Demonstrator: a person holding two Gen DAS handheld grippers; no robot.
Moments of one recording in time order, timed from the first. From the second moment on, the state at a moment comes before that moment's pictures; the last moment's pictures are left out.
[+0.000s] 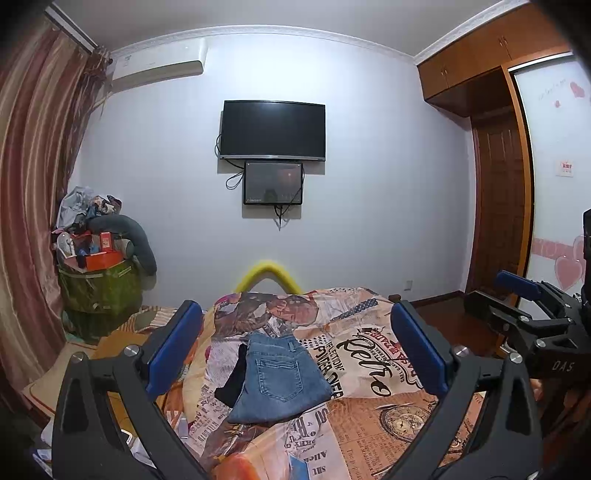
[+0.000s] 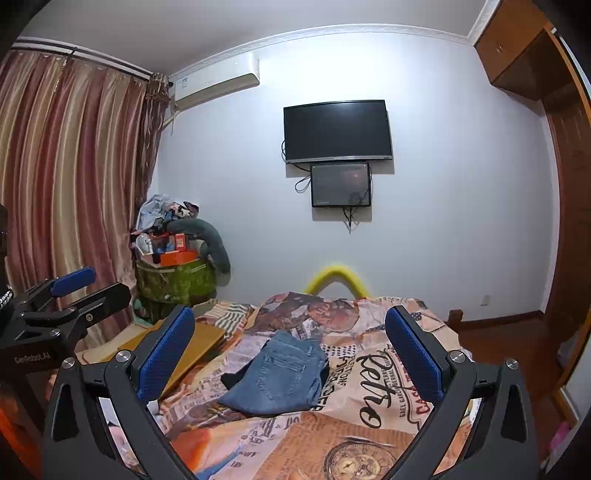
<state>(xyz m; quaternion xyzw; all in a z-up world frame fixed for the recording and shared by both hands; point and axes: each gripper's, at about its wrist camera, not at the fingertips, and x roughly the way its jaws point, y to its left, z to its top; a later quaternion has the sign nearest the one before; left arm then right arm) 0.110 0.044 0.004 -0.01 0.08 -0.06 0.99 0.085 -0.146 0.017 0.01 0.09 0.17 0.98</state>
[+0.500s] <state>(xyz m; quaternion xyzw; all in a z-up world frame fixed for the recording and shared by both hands) 0.115 0.045 0.005 -0.01 0.10 -0.07 0.99 0.083 -0.146 0.017 0.00 0.09 0.16 0.98</state>
